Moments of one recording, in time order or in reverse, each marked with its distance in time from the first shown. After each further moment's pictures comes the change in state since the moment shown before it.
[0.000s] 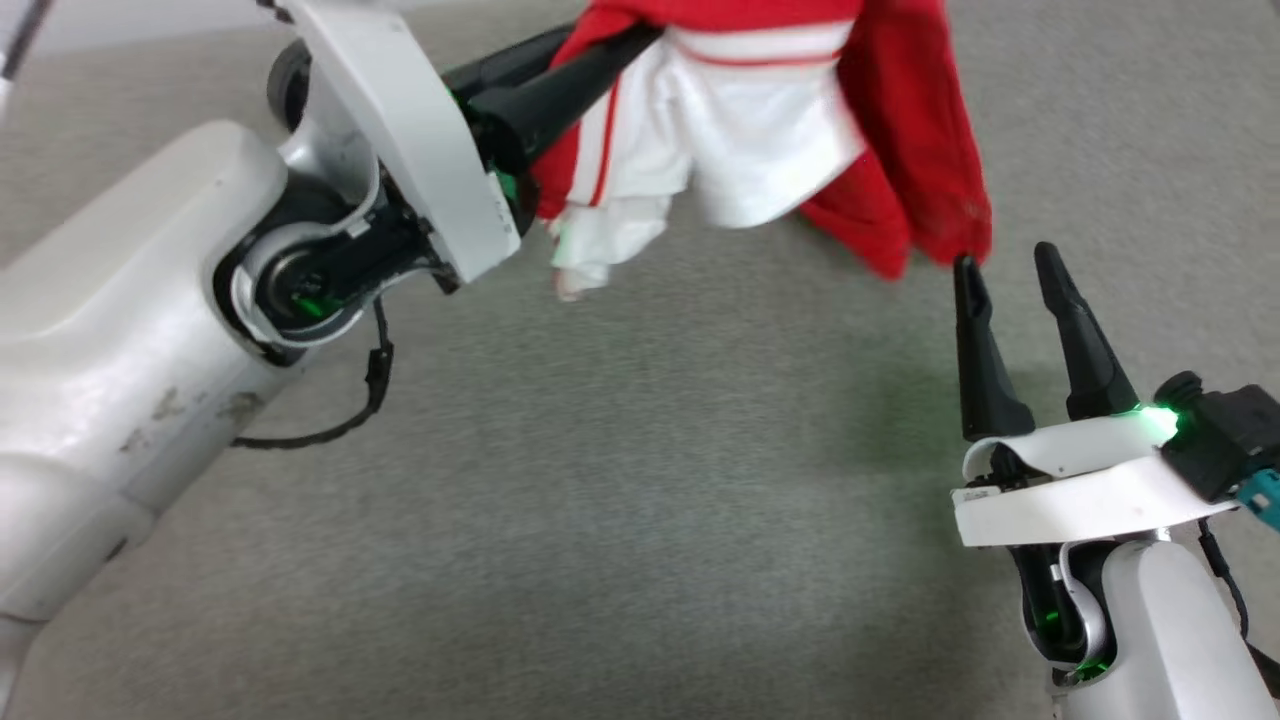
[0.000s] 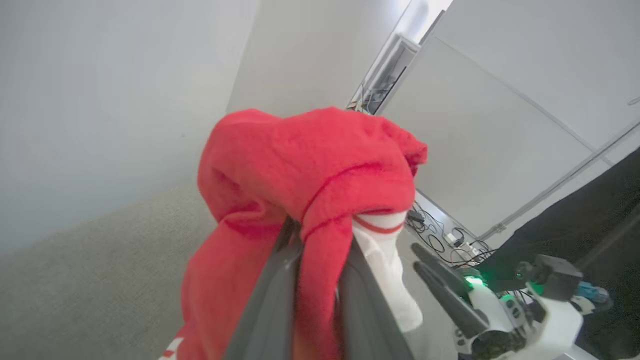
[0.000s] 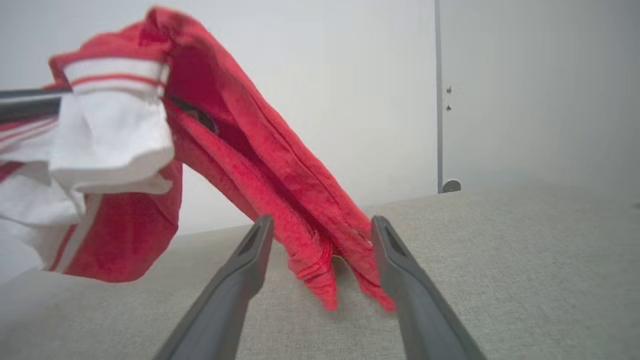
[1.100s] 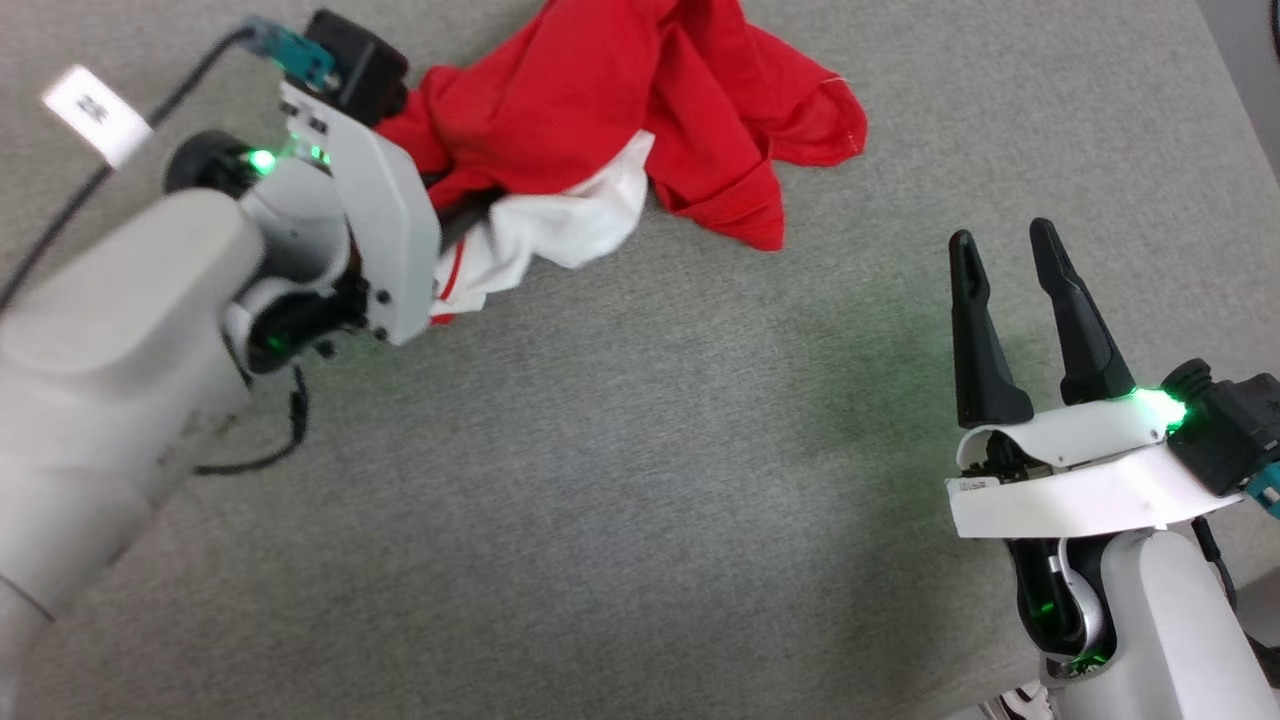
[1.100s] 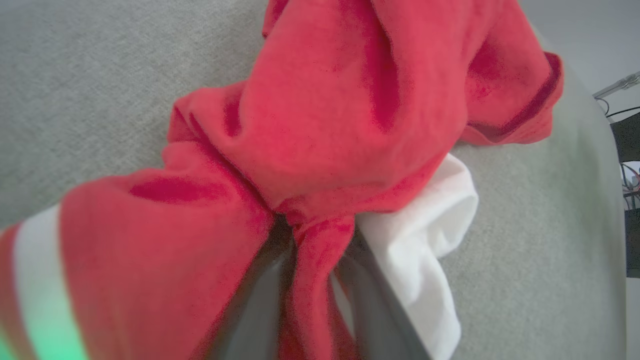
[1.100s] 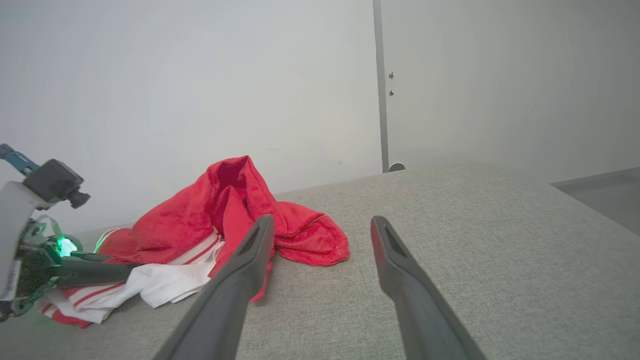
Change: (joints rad) left arm 0.017 -0.013 -0.193 0.378 0.258 -0.005 0.214; right arm -0.015 0.001 0.022 -0.049 0.064 0.000 -0.002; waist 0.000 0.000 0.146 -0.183
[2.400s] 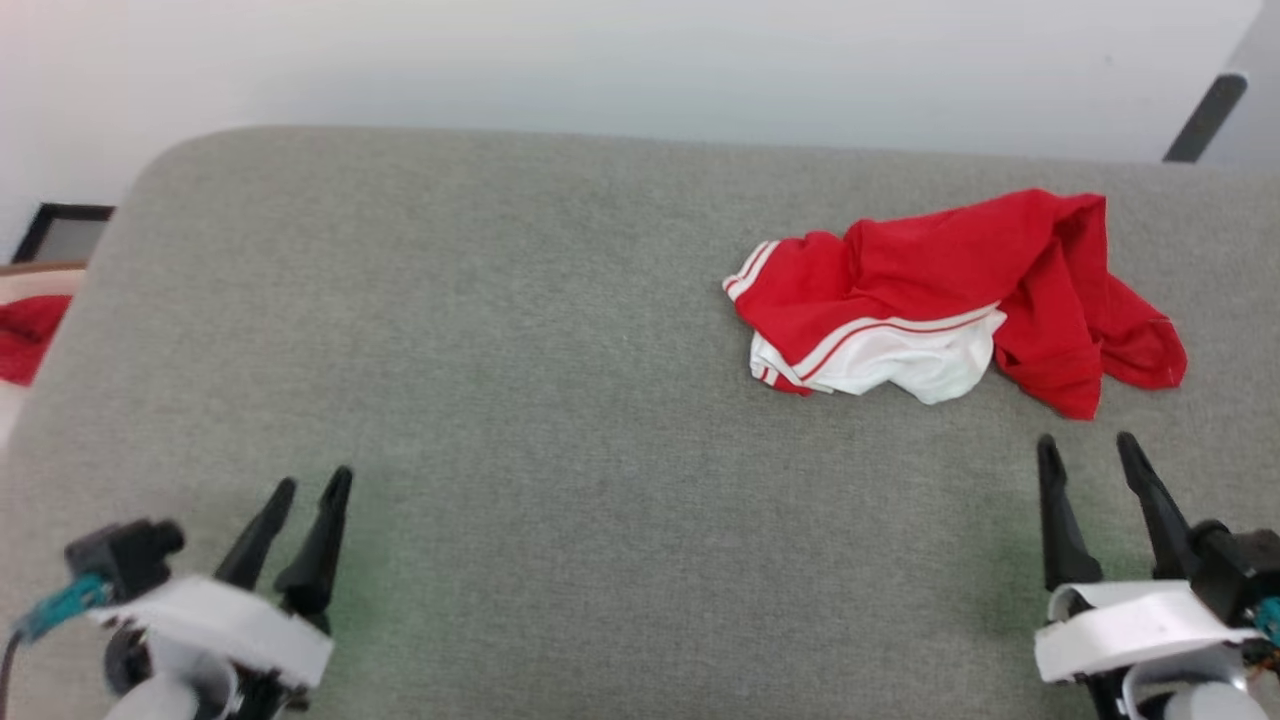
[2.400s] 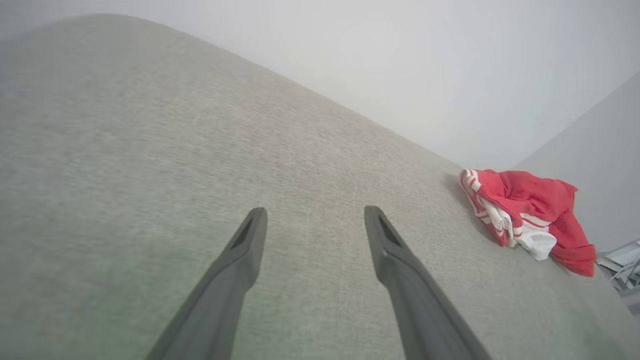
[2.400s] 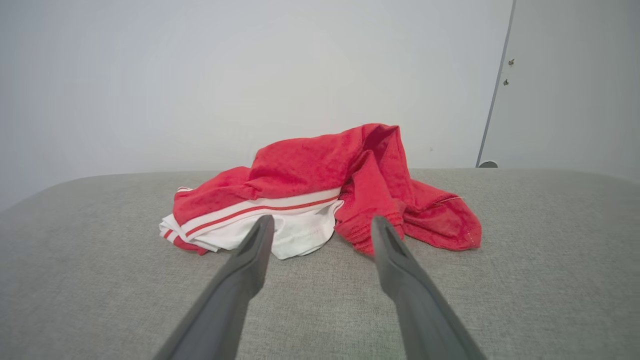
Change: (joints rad) left arm 0.988 -0.071 0.778 -0.142 0.121 0.004 -0.581; right arm 0.209 -0.030 -0.188 0.181 -0.233 0.000 -0.001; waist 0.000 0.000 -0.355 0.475
